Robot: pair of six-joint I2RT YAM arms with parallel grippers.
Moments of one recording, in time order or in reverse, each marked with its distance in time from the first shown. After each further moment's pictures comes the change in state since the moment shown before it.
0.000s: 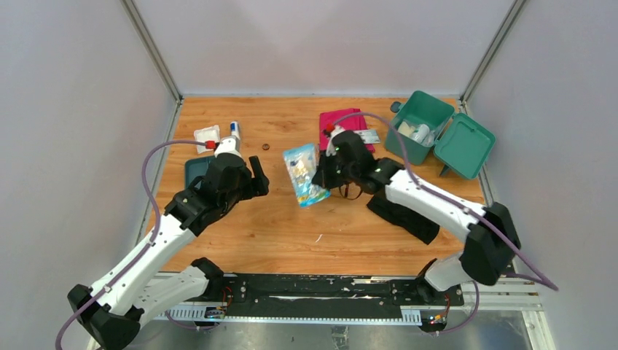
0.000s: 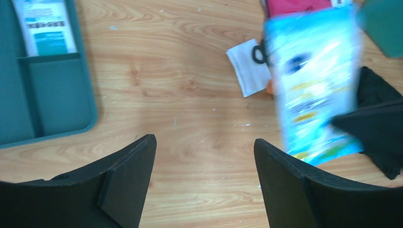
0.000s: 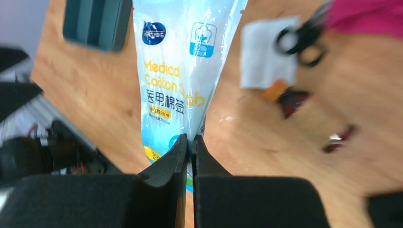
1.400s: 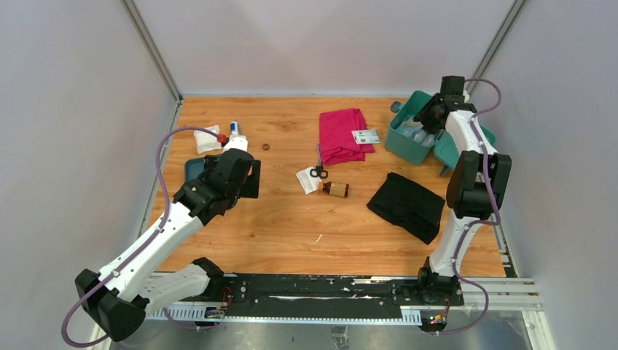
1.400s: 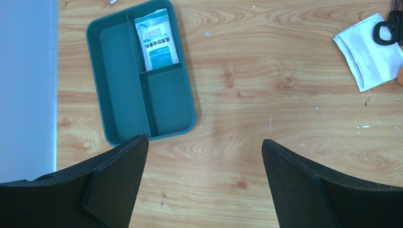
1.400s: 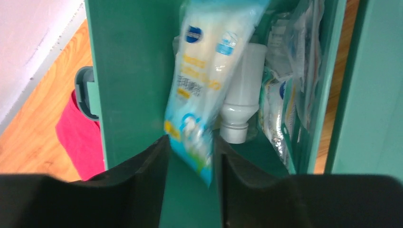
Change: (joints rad) left arm 0.000 0.093 0.069 -0.168 -0.270 0.312; right arm -0.932 0.464 0.530 -0.175 0.089 0.126
